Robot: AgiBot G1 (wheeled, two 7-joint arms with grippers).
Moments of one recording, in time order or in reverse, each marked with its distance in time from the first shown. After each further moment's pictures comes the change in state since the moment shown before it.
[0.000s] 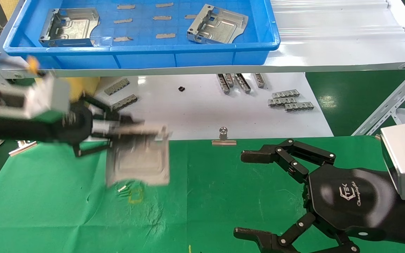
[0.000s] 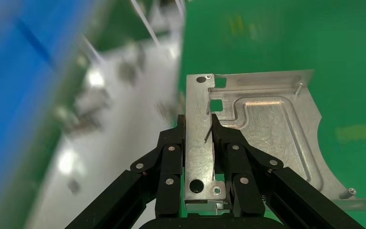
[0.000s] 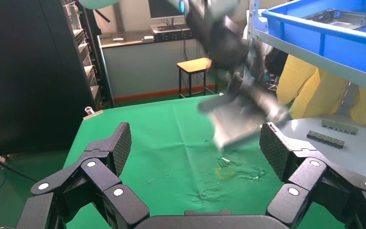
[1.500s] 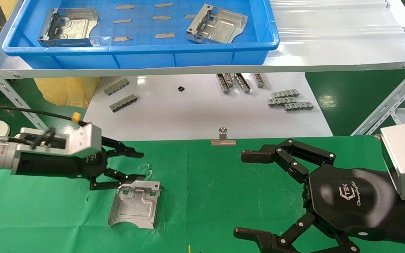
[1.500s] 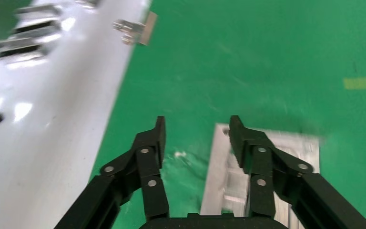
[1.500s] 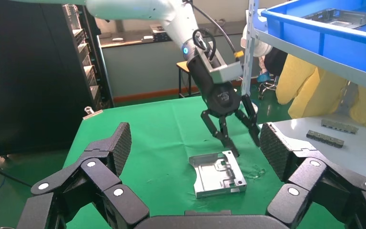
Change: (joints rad) left arm 0.069 0.141 0.082 0.470 0.016 -0.001 0.215; right arm 0.000 0.001 -0.002 0.000 0.001 0.001 -0.001
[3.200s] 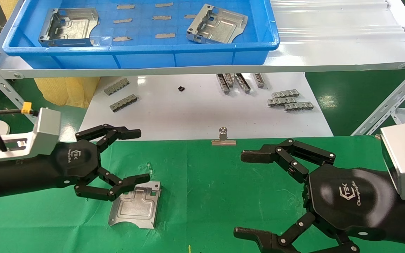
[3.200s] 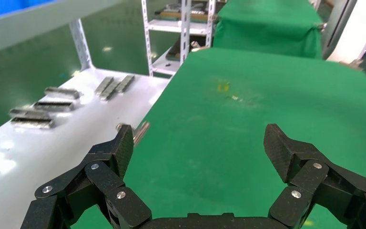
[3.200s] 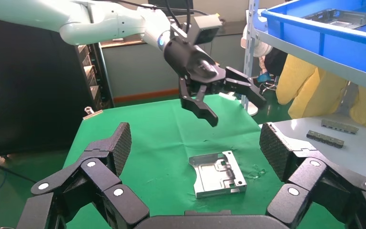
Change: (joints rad) left arm 0.410 -0.246 -0.366 -0.688 -0.278 -0.044 -0.440; right arm 0.001 0.001 -0.002 -0.001 0.001 0.000 -0.001
